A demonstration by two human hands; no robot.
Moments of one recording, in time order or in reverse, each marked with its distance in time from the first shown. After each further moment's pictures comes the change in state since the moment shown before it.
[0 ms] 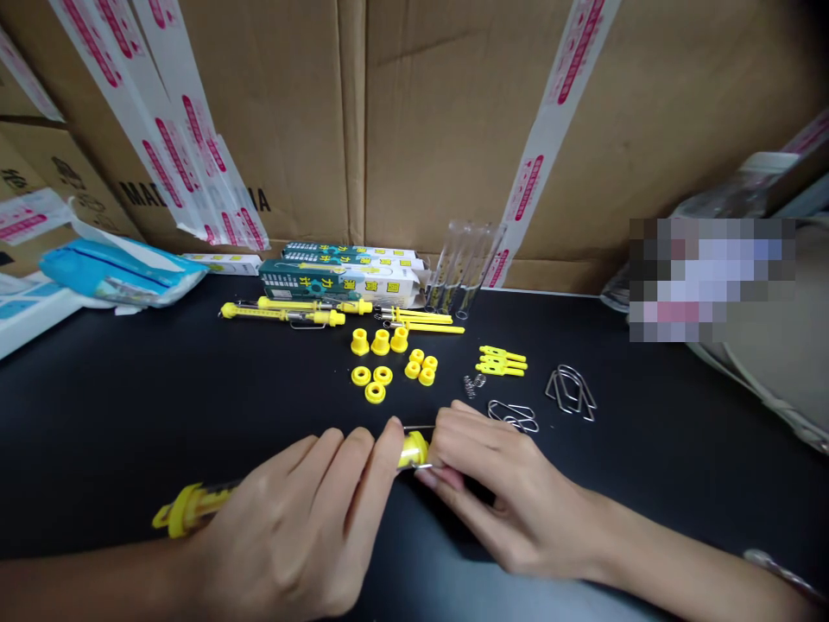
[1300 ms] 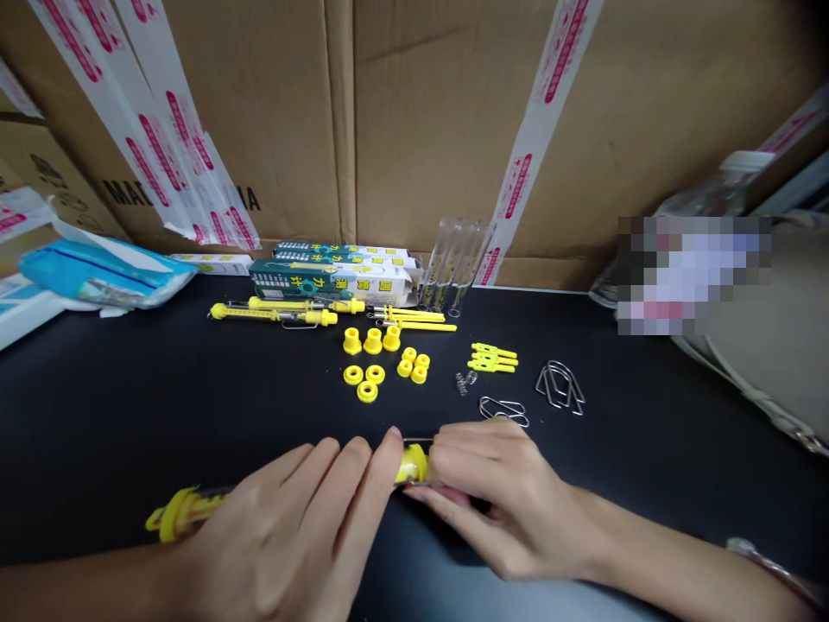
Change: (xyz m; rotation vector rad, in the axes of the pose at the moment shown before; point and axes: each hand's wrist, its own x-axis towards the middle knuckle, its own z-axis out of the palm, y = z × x) left_hand 0.008 -0.001 -0.002 -0.065 0.089 0.027; right_hand -0.004 0.000 0.003 0.094 0.075 -0.096
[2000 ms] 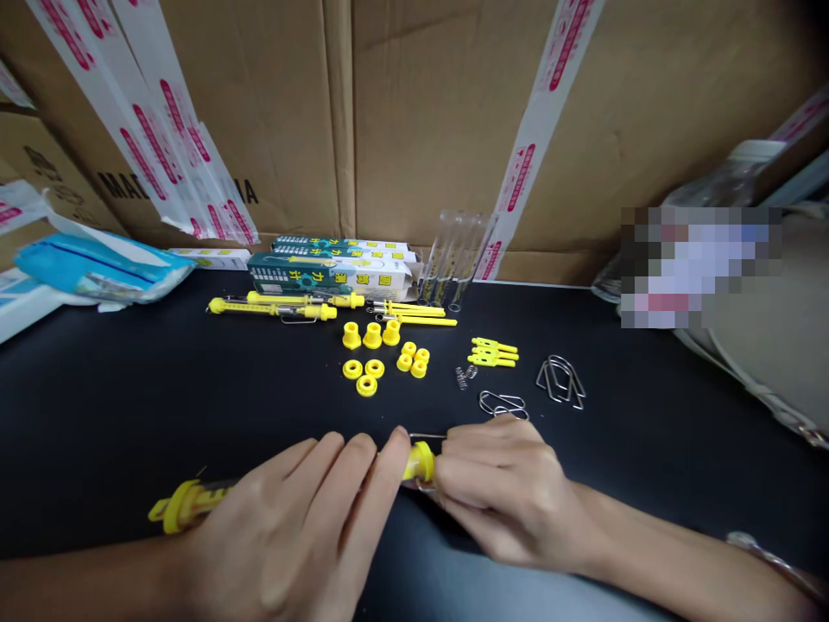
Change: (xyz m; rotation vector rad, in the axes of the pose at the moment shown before) left_hand 0.005 0.002 0.000 -0.045 0.004 -0.031; right_hand -0.005 0.002 0.003 -0.130 0.055 -0.081
